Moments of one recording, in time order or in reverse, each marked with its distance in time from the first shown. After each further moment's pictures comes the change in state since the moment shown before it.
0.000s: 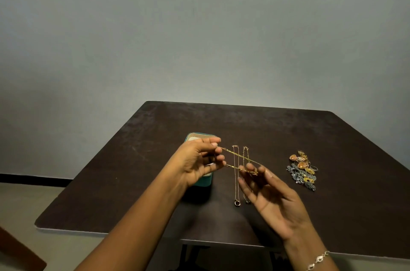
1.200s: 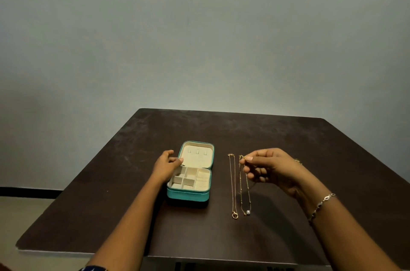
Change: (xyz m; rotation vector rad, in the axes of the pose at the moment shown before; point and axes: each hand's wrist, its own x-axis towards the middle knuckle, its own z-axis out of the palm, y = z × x) left_hand 0.109 -0.026 -0.101 0.746 0.352 0.174; right_hand 0.044 -0.065 0.040 -1.033 0.058 0.152
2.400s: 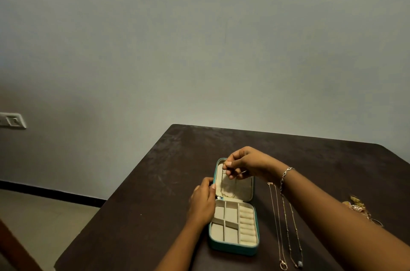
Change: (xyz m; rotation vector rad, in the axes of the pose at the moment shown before) left_hand -0.003 -0.029 0.014 0.281 0.132 0.278; right_hand 0.143 -0.027 0.073 -0.351 -0.337 -0.039
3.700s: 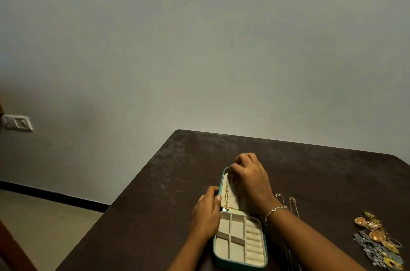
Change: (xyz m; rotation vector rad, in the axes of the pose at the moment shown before) left_hand 0.000 -0.002 0.001 0.009 0.025 0.093; right_hand 0.033 0.053 0.029 -1.068 0.811 -0.655
